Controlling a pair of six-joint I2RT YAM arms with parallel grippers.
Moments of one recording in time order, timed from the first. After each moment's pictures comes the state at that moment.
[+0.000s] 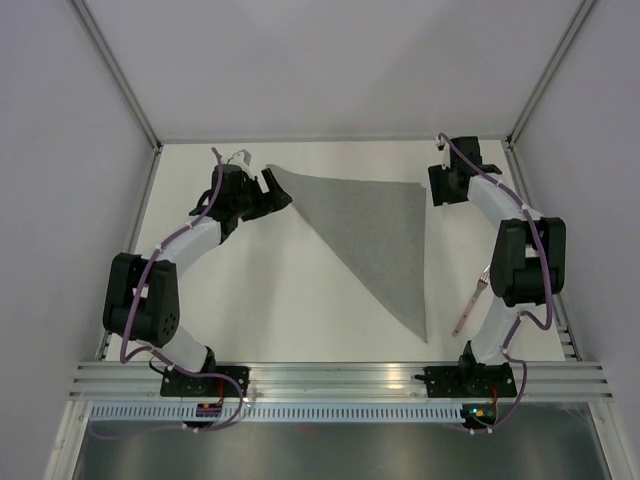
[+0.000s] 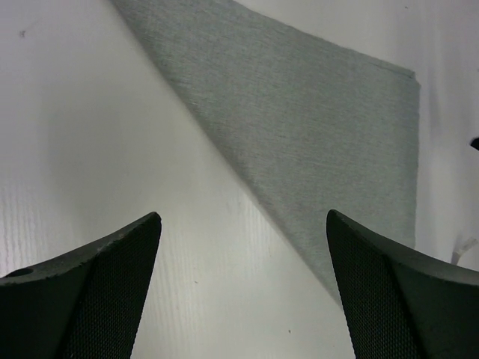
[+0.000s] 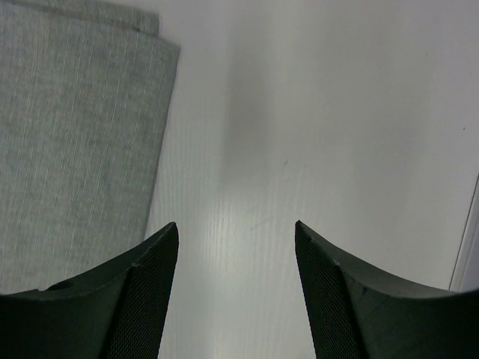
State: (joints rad) left arm -0.23 1.55 1.00 0.00 0.24 -0.53; right arm 0.04 1.91 1.46 -0.47 0.15 -0.13
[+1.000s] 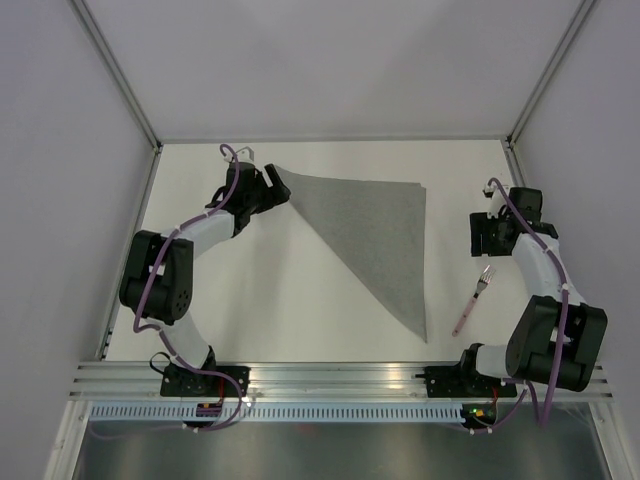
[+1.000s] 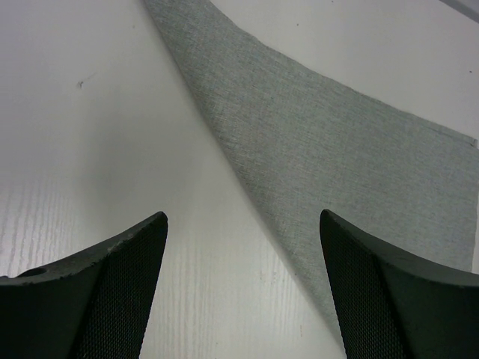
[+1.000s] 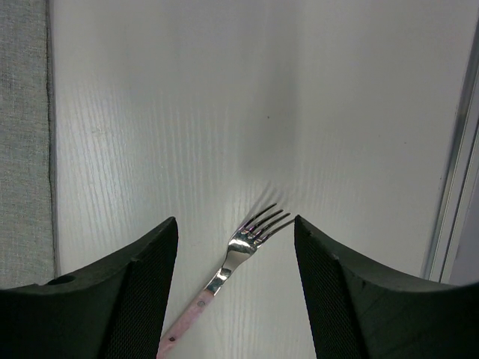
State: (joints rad) left arm -0.27 1.74 1.07 0.13 0.02 -0.56; right arm -0.25 1.34 0.91 -0.57 -0.09 -0.24
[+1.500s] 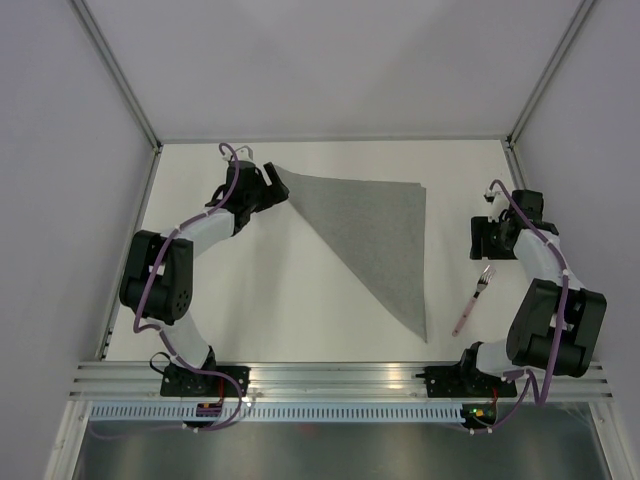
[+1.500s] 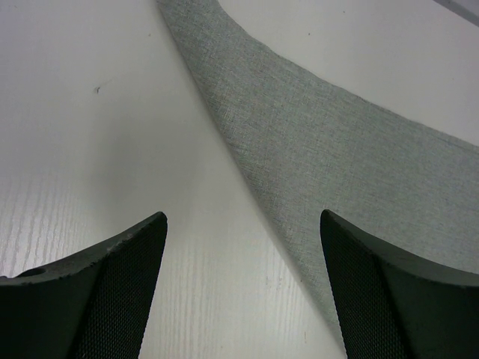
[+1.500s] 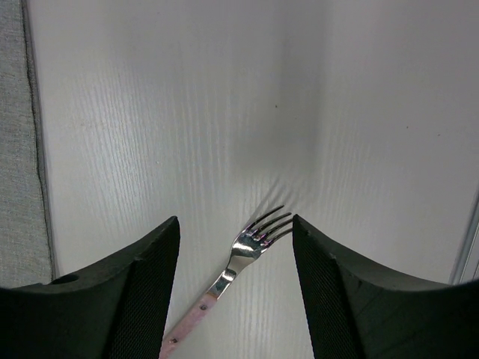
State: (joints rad) left arm -0.27 1.75 1.09 0.10 -0.03 -0.56; right arm -0.30 1.41 0.91 -0.57 -0.15 -0.24
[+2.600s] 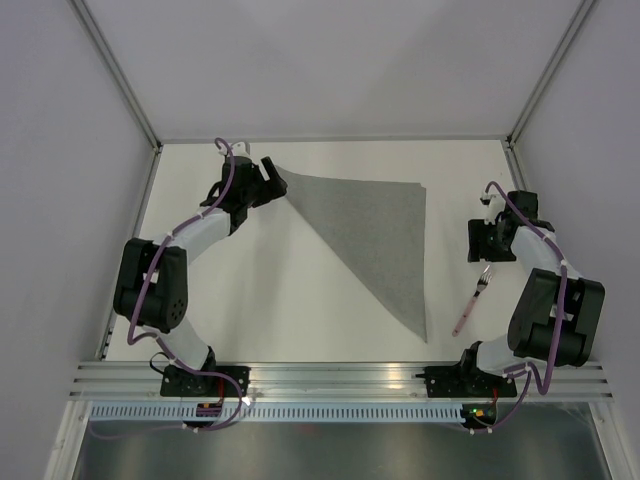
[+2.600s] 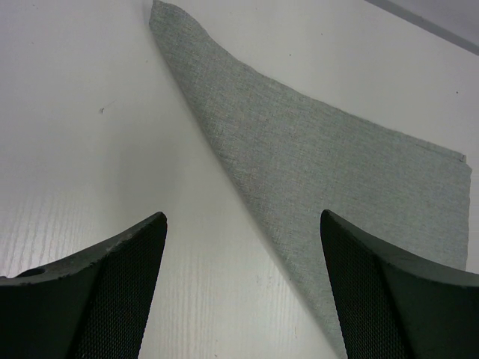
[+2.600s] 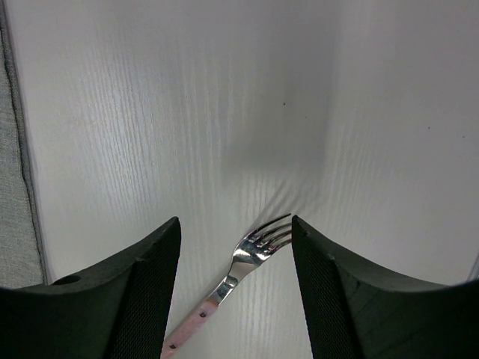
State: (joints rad) left arm -0.27 1.69 1.10 0.08 -0.03 -0.53; right arm -0.29 1.47 0.91 -0.56 -0.13 -0.24
